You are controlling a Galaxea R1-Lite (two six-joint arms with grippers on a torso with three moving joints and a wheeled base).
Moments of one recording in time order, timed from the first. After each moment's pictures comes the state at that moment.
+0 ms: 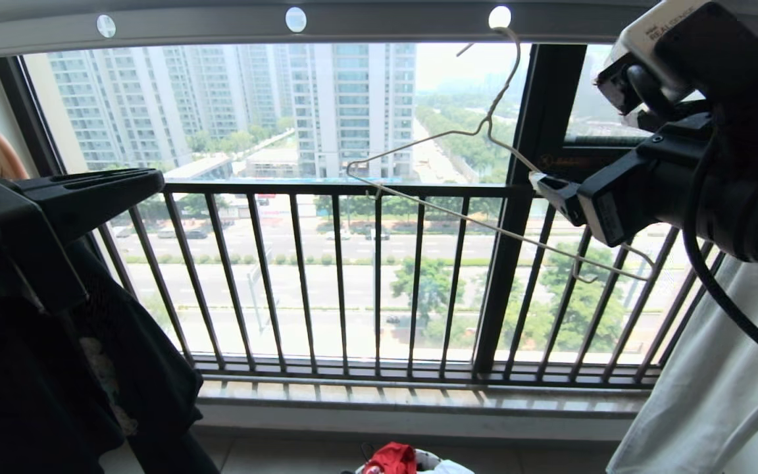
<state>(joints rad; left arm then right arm) -0.60 1.02 -0.87 -0.25 0.13 0.09 0.75 1.39 -1.13 -0.27 -0.63 -0.59</state>
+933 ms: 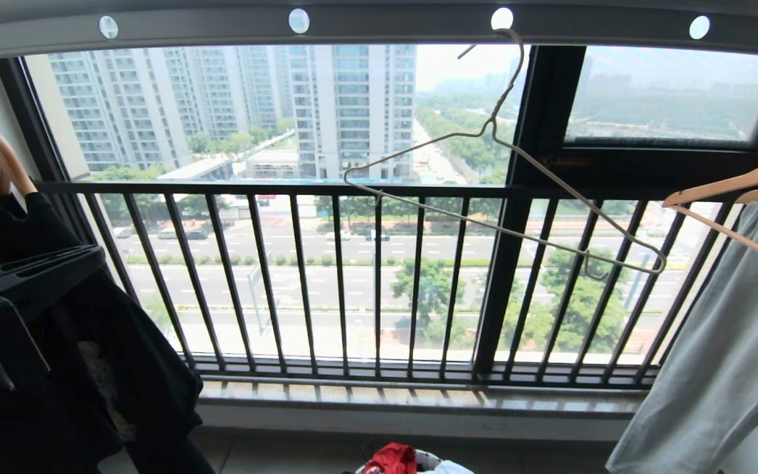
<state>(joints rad) -0.45 0.88 -0.66 -0.25 0.19 0.05 0.39 0.77 -0.95 -0.18 -0.61 -0.56</state>
